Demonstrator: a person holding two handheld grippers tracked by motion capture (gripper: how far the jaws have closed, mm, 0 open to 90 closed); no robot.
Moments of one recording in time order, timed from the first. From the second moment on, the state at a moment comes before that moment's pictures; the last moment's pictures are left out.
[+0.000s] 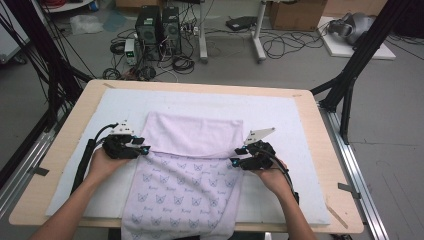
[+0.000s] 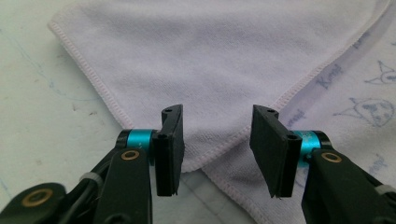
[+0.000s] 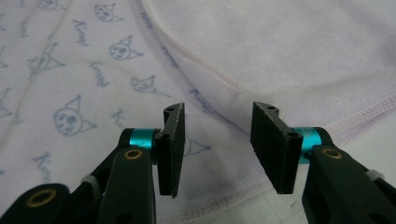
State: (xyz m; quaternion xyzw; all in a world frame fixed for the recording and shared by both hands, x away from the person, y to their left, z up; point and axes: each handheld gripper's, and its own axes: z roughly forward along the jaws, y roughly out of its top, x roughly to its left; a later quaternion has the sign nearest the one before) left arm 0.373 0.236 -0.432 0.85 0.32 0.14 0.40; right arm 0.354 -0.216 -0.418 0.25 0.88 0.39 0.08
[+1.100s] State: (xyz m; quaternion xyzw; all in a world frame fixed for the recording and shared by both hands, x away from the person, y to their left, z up) left arm 0.366 0.231 -0.421 0.85 0.31 0.14 0.39; right arm 0.343 -0.221 -0.422 0.22 0.89 0.41 0.00
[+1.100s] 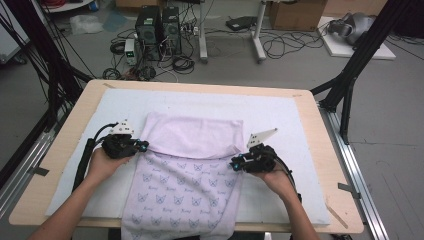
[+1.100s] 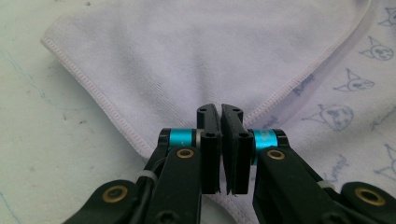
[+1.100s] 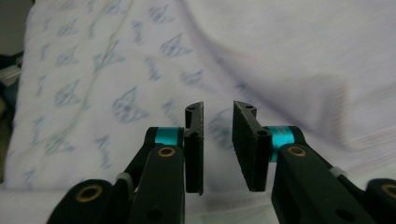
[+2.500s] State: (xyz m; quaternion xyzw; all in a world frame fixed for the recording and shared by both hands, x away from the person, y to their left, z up) left arm 0.358 0.237 -0.397 0.83 0.32 0.14 0.43; right arm 0.371 -0.243 -0.392 0.25 0.84 0.47 0.05
